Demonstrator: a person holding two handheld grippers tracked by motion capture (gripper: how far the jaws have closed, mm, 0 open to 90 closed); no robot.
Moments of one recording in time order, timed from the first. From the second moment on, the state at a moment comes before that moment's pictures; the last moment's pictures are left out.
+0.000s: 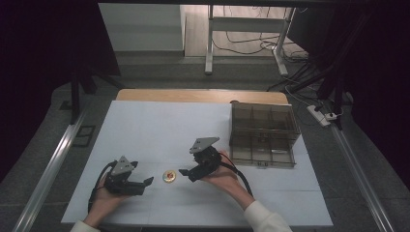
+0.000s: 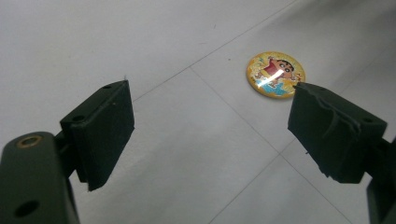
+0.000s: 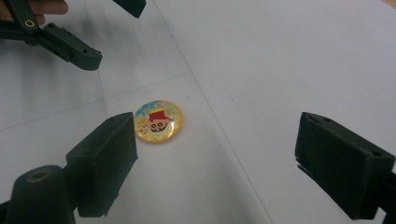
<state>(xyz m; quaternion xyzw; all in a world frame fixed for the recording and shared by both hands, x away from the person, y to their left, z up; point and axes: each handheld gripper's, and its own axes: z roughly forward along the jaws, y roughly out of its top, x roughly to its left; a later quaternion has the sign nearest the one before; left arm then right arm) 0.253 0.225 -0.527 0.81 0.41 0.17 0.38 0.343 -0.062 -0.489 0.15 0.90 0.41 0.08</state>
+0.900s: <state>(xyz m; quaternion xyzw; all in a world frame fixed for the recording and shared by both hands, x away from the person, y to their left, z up) 0.253 0.227 -0.529 0.81 0.41 0.17 0.37 0.341 -0.015 -0.517 0.10 0.93 0.36 0.03</state>
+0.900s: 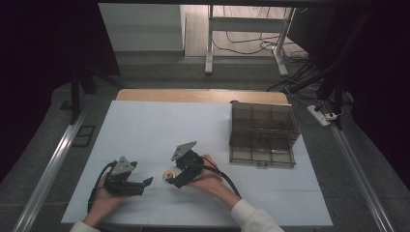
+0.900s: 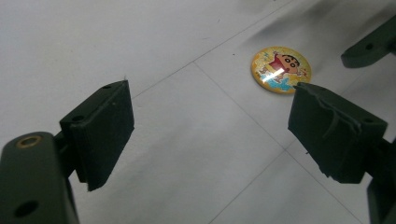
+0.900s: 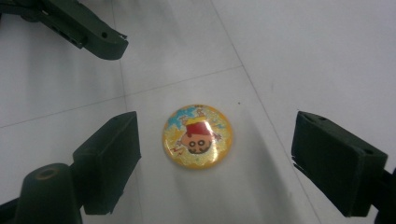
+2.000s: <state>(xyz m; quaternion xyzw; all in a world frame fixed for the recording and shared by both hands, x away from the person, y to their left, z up) 0.251 0.227 -0.530 0.82 0.41 0.17 0.37 0.334 0.004 -0.534 0.07 0.94 0.34 0.04</state>
